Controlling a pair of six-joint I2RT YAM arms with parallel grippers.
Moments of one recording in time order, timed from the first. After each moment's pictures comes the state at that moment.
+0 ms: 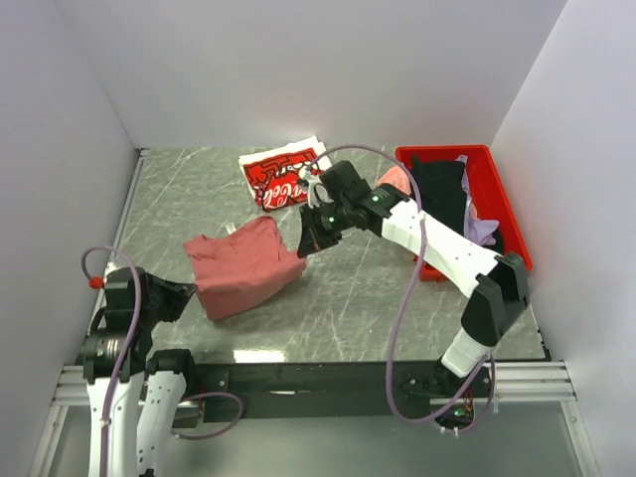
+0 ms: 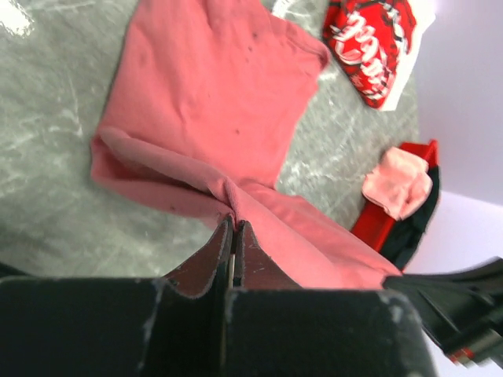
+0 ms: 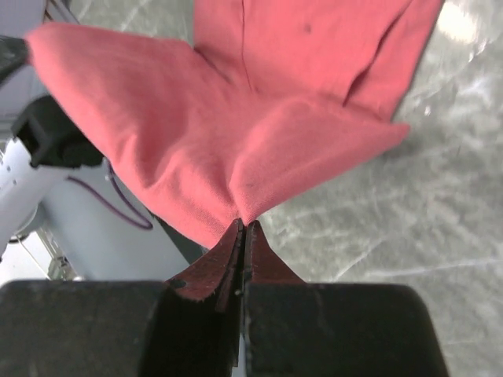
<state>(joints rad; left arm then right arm) 0.05 0.39 0.80 -1.08 0.06 -1.10 0.73 1.63 1.51 -0.75 -0.46 0.34</state>
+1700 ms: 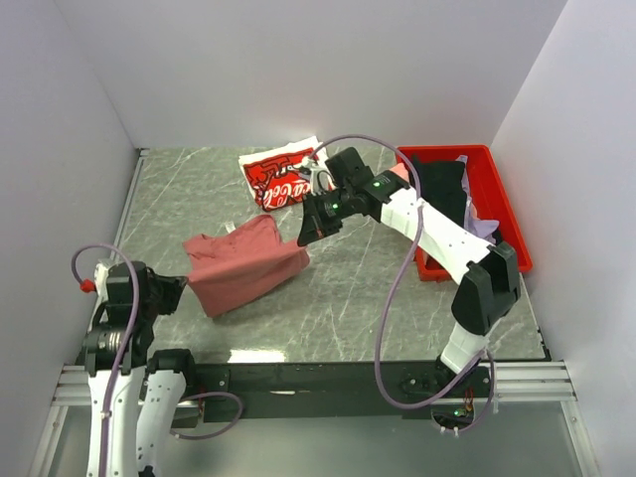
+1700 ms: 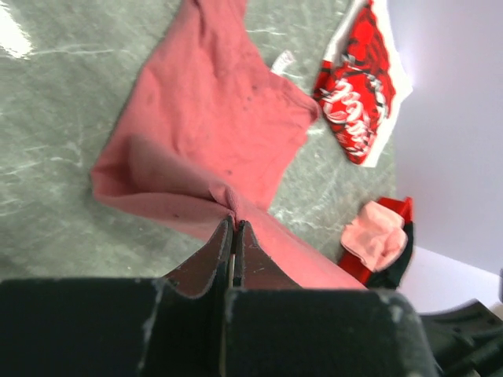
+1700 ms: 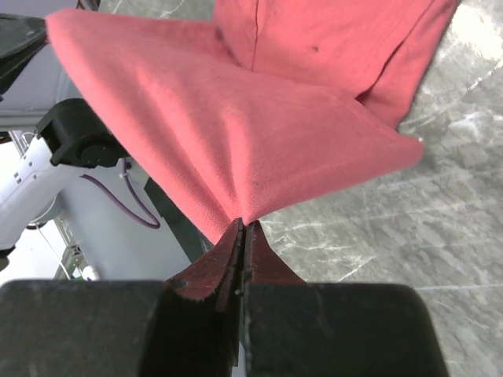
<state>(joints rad) 0.05 0.41 0.79 -1.01 -0.08 -1.21 0.65 1.71 1.60 -0.77 -0.58 0.28</state>
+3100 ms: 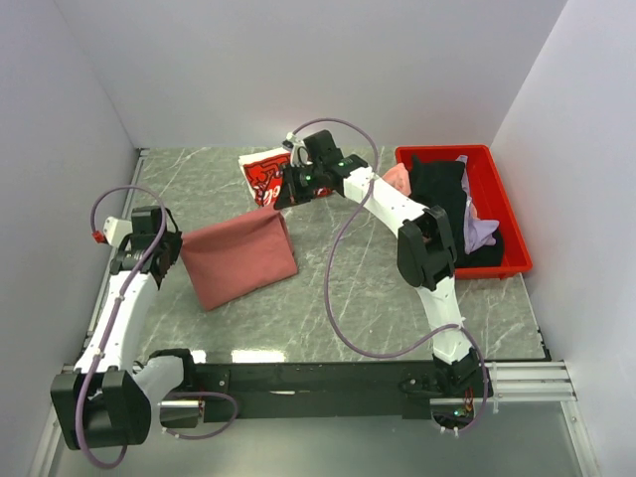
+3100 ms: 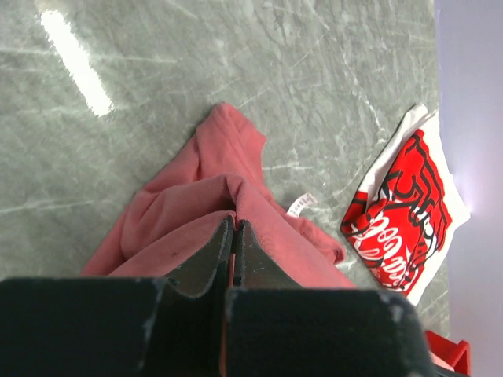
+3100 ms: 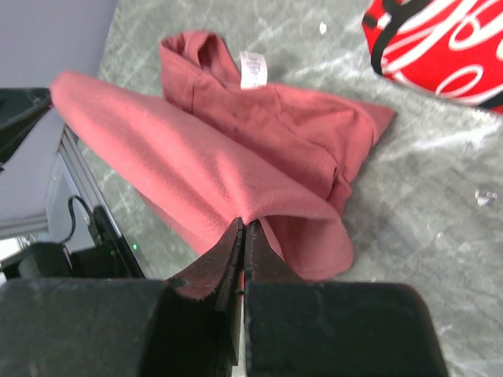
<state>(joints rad) 0.07 1.01 0.79 -0.54 -0.32 -1.18 0.58 2.24 2.03 -0.55 -0.60 0.36</state>
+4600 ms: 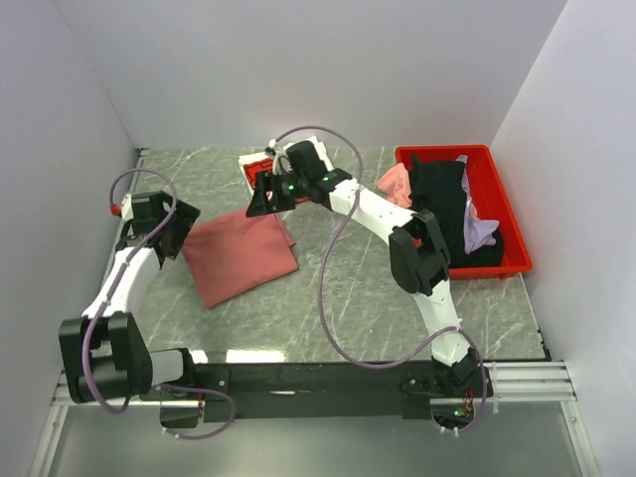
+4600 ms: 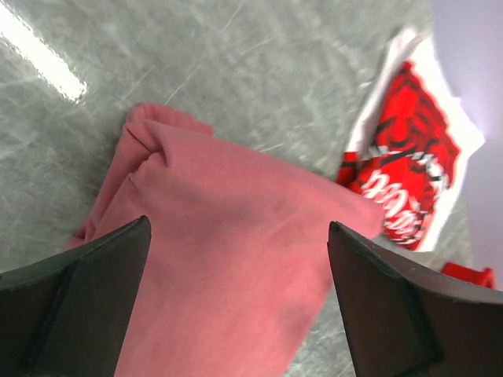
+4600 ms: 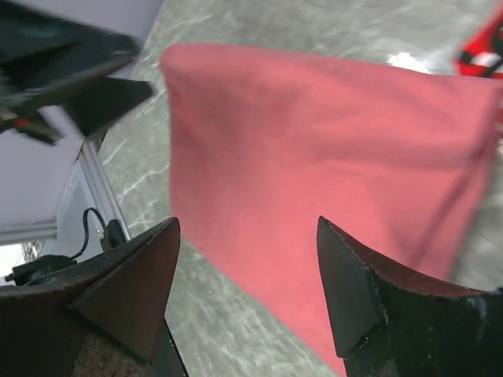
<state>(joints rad) 0.13 1.24 0.82 -0.27 -0.05 -0.96 0.66 2.23 1.95 -0.34 -0.57 0.44</state>
